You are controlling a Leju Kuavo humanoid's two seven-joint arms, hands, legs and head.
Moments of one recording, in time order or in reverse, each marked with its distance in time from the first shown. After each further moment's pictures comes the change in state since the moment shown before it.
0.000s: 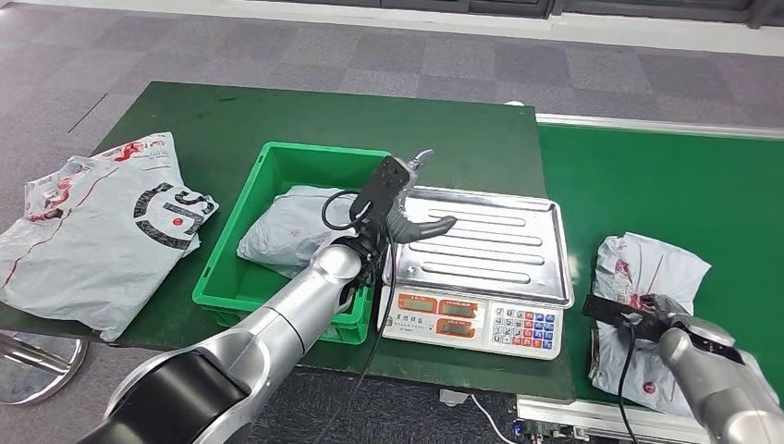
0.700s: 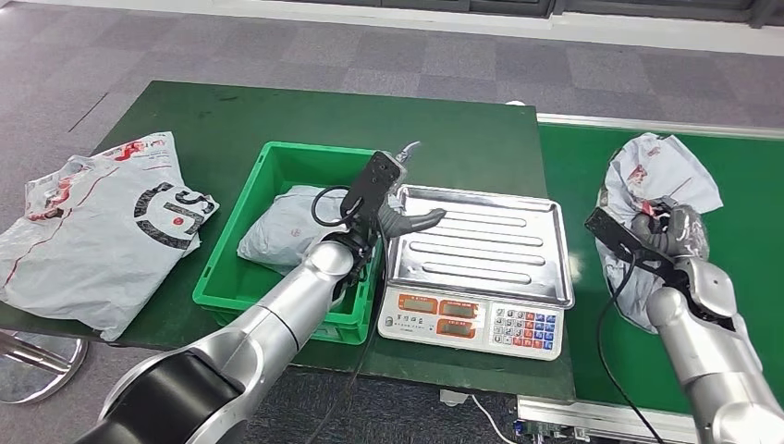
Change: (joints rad) left arm 0.011 0.023 0.039 -0.037 -0.046 0.024 0.003; right arm 0.030 0.046 -0.070 -0.368 -0.077 -0.467 -0.038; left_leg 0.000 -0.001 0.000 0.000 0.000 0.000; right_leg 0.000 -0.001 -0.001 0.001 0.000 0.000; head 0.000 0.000
